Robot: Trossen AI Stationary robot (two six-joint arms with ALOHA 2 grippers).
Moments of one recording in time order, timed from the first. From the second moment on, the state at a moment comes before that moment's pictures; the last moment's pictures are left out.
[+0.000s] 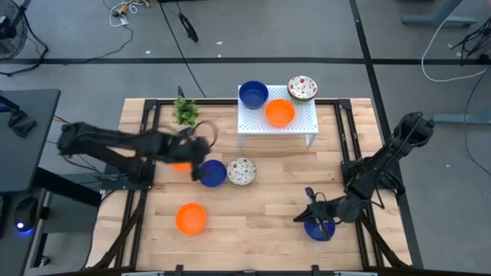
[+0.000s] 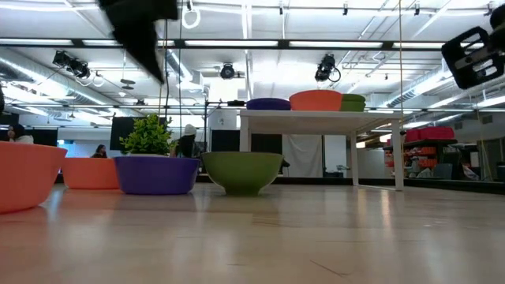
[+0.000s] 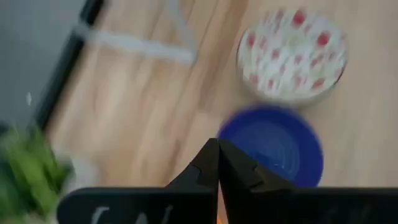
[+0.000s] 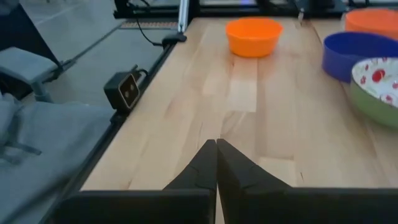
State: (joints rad) left arm -0.11 1.24 1.05 -0.87 -0.43 -0.29; right arm 0.85 1.28 0.40 0.44 0.51 0.32
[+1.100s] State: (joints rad) left arm -0.23 1.17 0.59 -0.79 -0.35 -0.45; right arm 0.79 1.27 0.40 0.56 0.46 0.15
